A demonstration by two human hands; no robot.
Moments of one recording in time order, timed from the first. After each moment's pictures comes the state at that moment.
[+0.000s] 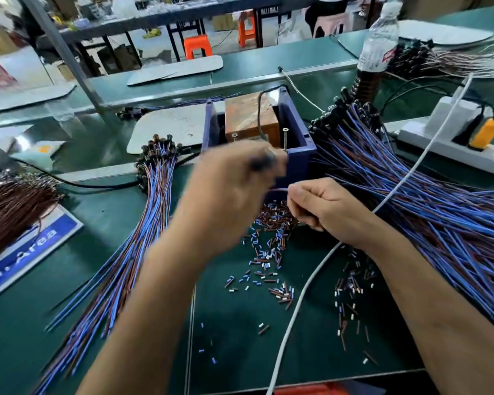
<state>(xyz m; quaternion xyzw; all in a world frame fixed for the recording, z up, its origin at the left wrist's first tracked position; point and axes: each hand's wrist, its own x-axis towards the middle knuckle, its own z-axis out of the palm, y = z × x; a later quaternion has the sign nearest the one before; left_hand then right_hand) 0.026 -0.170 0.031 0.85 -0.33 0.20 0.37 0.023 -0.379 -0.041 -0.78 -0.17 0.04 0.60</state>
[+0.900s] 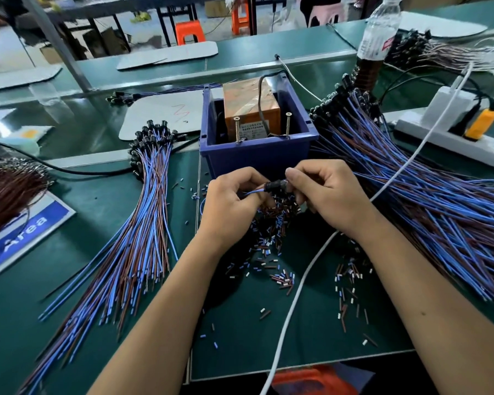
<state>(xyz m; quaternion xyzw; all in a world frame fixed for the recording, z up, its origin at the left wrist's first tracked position) 0.040 -0.172 -0.050 0.82 -0.21 0.06 0.53 0.024 -0.371 -0.046 -0.81 -0.14 -0.11 0.56</state>
